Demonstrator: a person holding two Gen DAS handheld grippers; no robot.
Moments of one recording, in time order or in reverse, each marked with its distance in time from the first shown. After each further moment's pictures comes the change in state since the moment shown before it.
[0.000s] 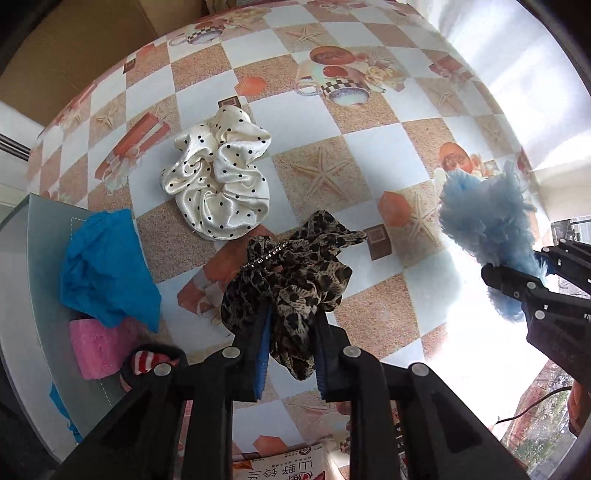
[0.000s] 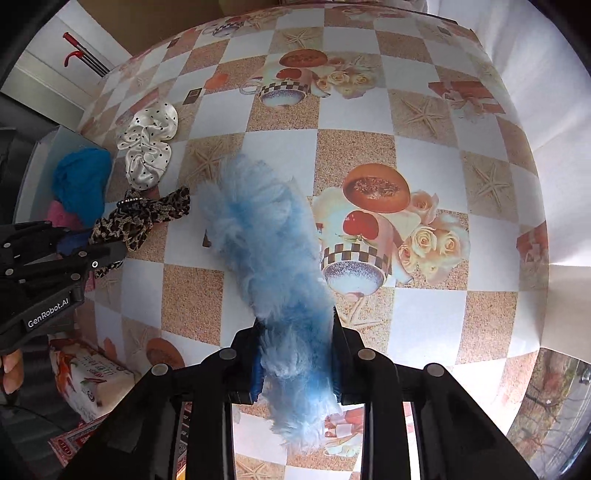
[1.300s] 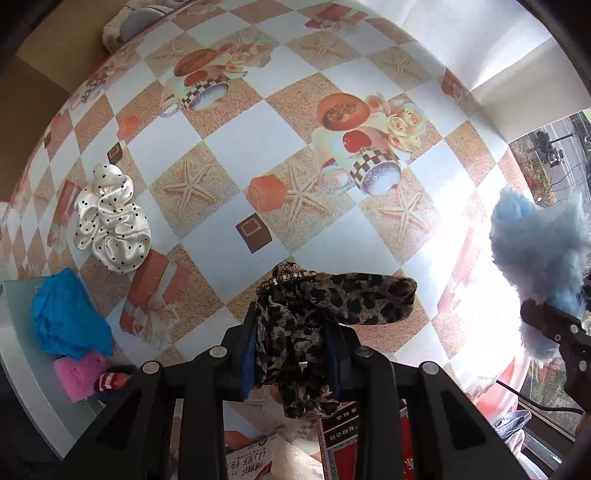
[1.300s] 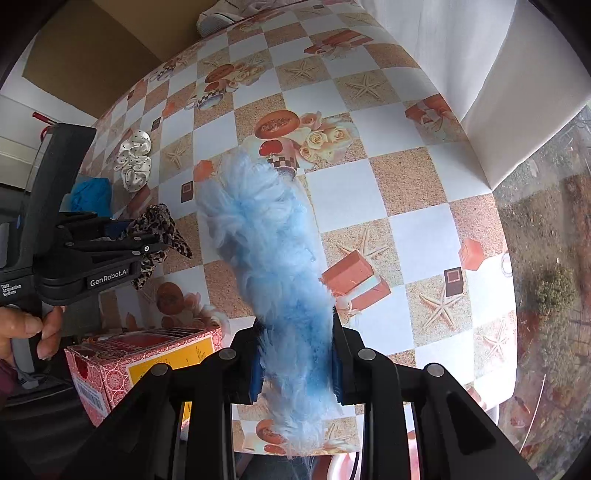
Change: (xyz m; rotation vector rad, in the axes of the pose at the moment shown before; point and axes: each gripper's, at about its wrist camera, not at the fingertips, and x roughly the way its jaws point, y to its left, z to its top) left arm -0.014 -0.099 0.000 0.270 0.048 -0.020; right arm -0.065 -0.039 -0.131 0.299 -0.037 0.043
